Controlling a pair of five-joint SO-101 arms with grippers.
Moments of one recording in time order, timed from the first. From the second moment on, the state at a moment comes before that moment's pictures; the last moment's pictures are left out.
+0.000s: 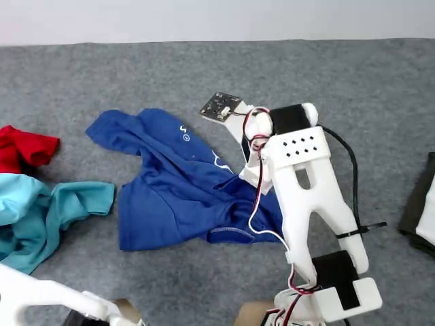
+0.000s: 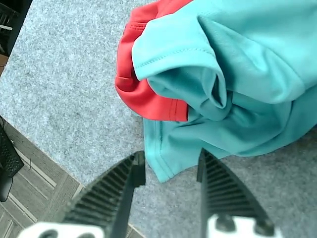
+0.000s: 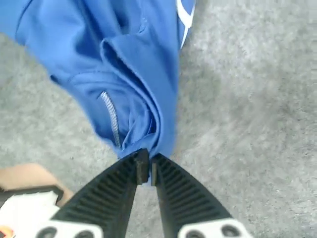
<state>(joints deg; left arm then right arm) -72.5 -32.7 23.0 82.8 -32.6 -18.7 -2.6 -3.7 99.8 37.6</state>
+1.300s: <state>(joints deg) -68.6 -32.7 23.0 82.8 -32.7 -23.4 14.0 -4.4 96.1 17.6</state>
